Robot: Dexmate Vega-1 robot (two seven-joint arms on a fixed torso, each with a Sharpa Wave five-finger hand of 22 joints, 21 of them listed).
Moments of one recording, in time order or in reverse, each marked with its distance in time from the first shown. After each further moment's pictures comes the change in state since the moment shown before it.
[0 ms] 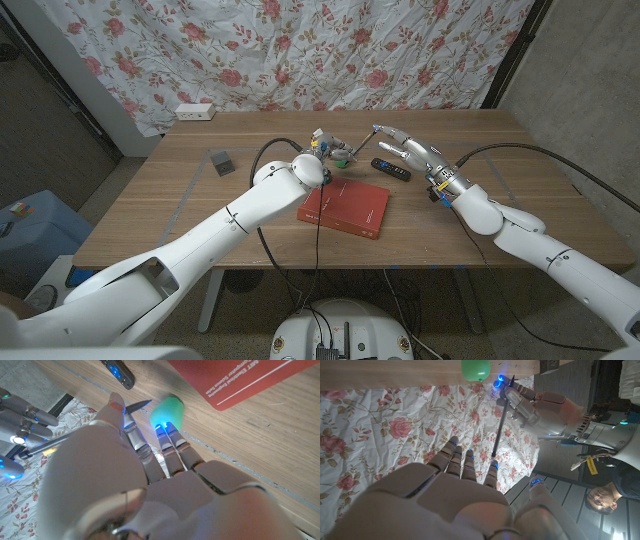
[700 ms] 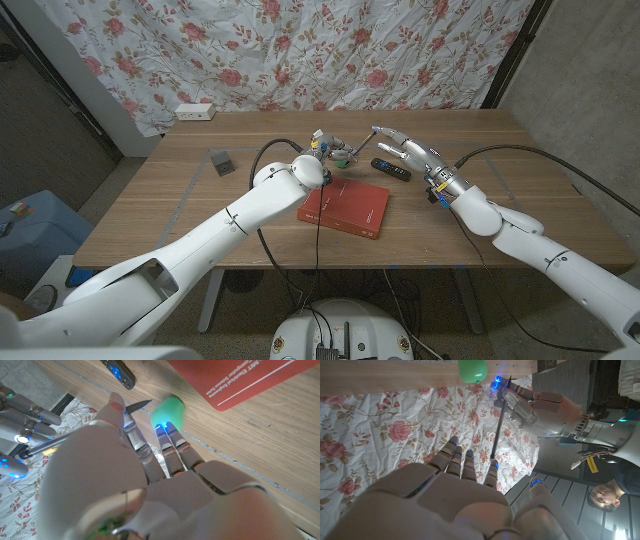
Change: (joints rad) left arm 0.006 0.003 0.001 -0.001 0.009 -0.012 0.000; left_hand 0.000 0.000 -0.003 0.003 0.000 0.000 0.000 0.000 -0.001 0.000 0.000 0.001 0.001 0.000 0.000 0.000 0.000 0.000 0.000 0.000 0.000; right arm -0.004 0.009 -0.002 0.006 0.018 0.010 0.008; right_hand 0.000 0.000 0.000 0.000 0.000 0.011 0.000 0.000 0.000 -0.005 -0.005 0.000 0.000 -0.007 -0.007 0.000 0.004 0.004 -0.004 0.000 0.000
